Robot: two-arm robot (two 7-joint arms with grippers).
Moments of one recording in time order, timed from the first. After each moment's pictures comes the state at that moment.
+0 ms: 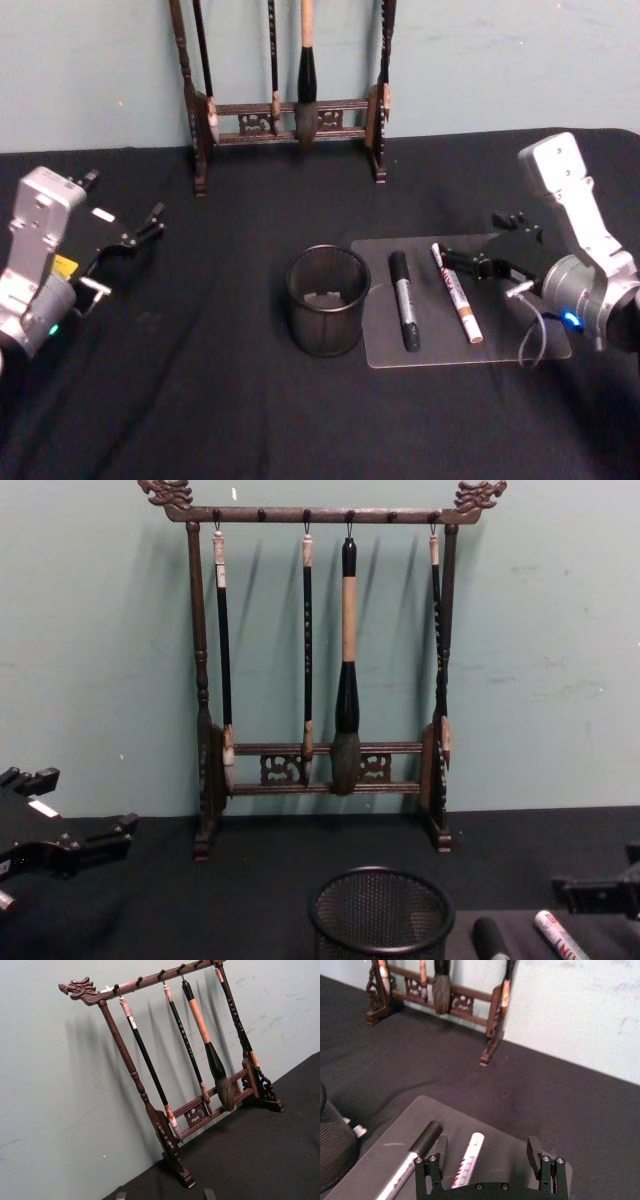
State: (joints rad) left arm -0.20 0.60 0.45 -1.41 -0.25 -0.12 0.03; right arm 0.19 0.55 -0.40 -1.60 0.38 0.39 0.10
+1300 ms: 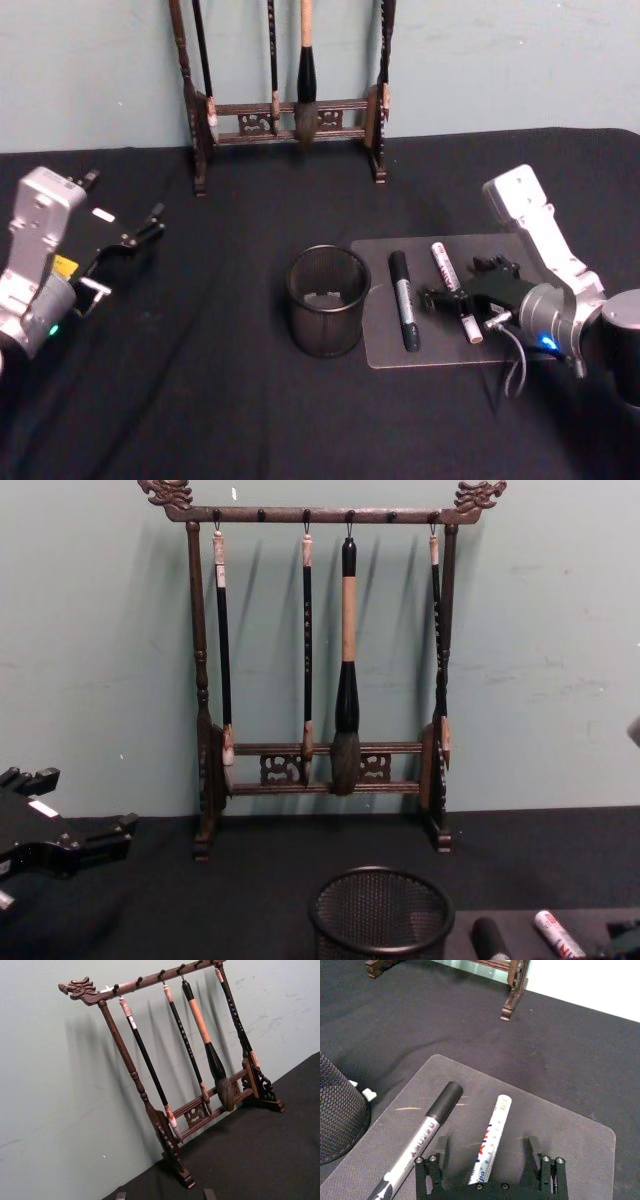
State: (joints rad) left arm -0.20 0.60 0.45 -1.41 -0.25 -0.12 0.03; right arm 0.19 0.47 -0.40 -1.55 0.32 0.54 0.15
